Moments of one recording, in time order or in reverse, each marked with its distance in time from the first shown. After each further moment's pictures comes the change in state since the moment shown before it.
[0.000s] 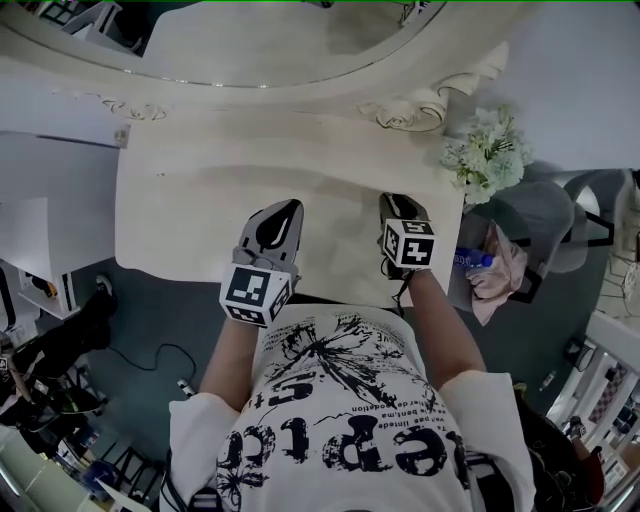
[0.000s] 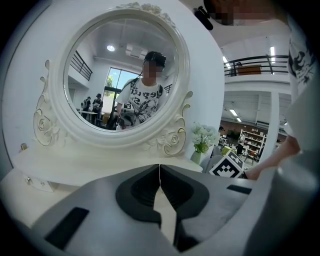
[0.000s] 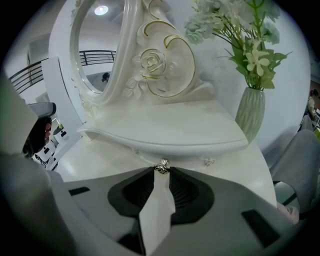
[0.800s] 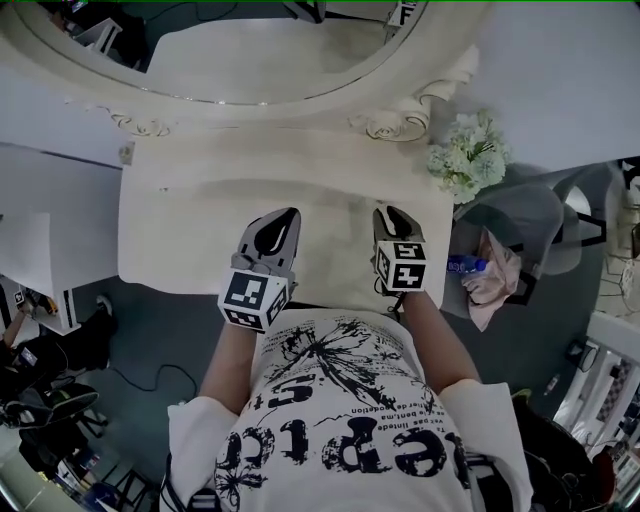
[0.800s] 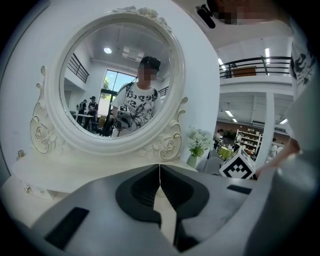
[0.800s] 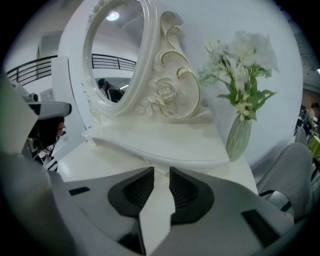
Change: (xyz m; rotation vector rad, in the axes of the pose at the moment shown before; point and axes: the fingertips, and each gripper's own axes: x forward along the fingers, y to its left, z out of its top) left arm -0.012 -0.008 0.017 0.025 -0.028 -0.035; right arm -0.047 0.021 0.017 -0.055 -0.112 -0.040
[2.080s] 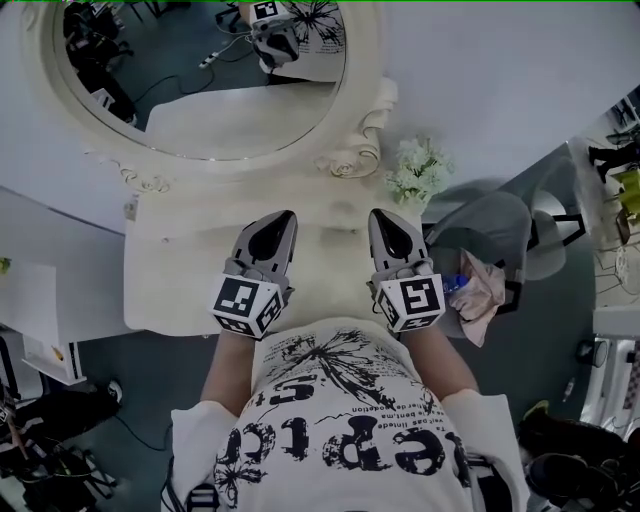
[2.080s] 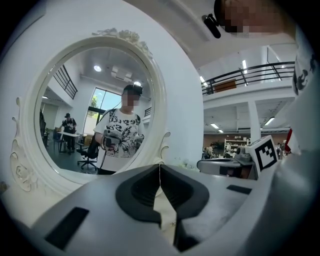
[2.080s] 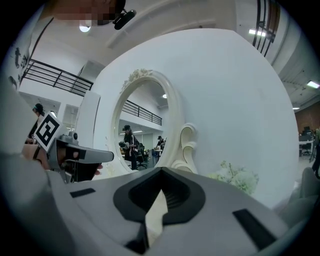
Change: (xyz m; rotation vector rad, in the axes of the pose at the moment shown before) left arm -0.014 -0.048 0.115 0.090 -0.225 -0.126; right arm -0.169 0.036 0.166 -0.146 -0.630 0.052
